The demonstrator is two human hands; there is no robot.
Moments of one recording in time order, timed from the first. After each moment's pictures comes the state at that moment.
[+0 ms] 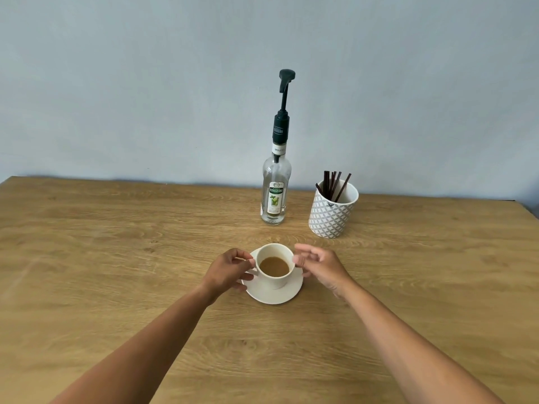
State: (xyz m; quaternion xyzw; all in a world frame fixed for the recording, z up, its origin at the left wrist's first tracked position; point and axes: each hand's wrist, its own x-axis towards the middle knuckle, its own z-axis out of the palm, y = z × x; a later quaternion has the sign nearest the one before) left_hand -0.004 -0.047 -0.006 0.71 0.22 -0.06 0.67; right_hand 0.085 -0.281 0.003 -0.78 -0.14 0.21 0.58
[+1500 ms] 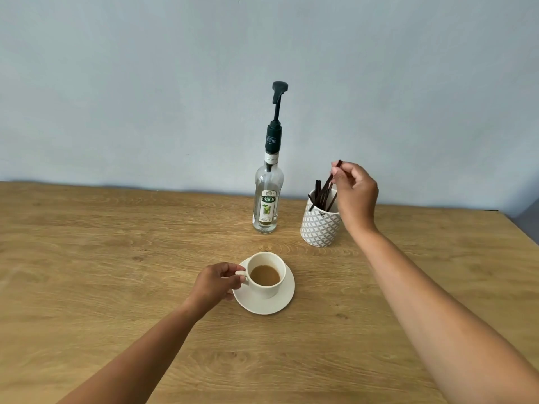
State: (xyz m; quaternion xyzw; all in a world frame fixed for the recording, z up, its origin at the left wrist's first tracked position) left_hand -0.011 -0.048 -0.010 0.75 0.21 -0.02 0.63; right_hand 0.155 -0.275 0.140 -0.75 -0.14 -0.26 0.60
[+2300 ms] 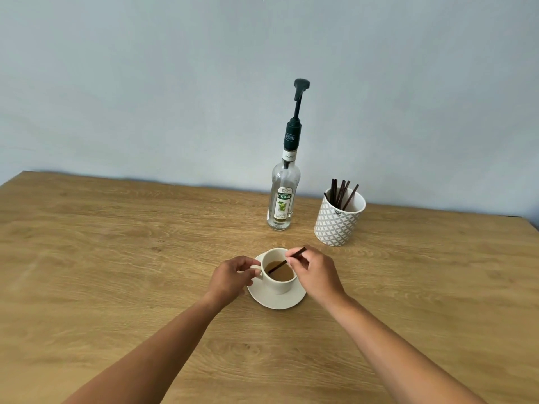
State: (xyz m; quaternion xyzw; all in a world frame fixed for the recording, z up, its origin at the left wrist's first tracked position) left_hand -0.015 -0.052 -0.014 0.77 0.22 0.01 0.60; right_hand 0.048 -0.247 0.034 -0.86 -0.28 -0.05 0.43
